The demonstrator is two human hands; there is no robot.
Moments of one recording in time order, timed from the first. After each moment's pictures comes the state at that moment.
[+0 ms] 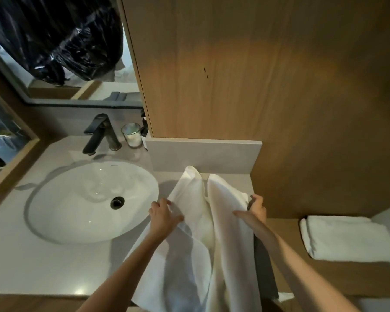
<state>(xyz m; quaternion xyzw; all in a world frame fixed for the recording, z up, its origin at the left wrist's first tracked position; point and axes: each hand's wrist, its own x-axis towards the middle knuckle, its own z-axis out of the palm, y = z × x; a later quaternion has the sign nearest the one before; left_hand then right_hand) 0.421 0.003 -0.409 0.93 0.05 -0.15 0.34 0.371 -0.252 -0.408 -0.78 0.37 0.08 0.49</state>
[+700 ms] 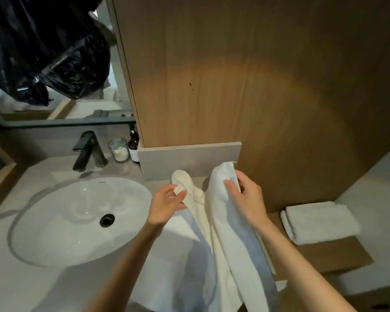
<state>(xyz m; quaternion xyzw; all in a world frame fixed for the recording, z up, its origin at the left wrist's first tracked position) 0.405 0.011 -0.306 0.73 -0.04 -0.17 0.66 0.326 -0.188 -0.303 -0.83 0.15 -0.20 0.51</state>
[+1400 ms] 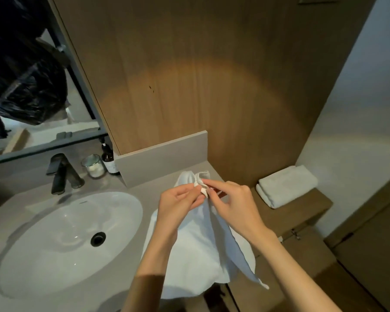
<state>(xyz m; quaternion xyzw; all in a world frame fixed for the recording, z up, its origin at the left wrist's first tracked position) 0.309 0.020 -0.238 0.63 -0.10 -0.30 0.71 0.222 -0.100 -0.263 -0.87 0.13 -0.33 0.34</state>
